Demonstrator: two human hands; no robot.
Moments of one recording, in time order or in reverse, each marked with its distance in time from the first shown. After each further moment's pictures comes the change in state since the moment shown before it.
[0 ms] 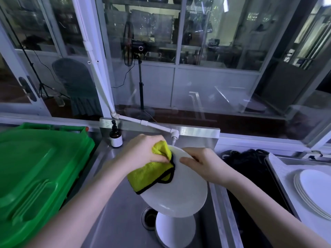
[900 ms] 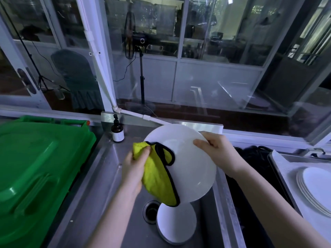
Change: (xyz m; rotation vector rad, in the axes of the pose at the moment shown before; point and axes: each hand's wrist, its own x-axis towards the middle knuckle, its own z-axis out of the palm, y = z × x) left_hand -0.039 -0.027 0.068 -1.142 0.612 -0.598; right_hand 0.011 0.015 -0.006 0.255 0.179 0.178
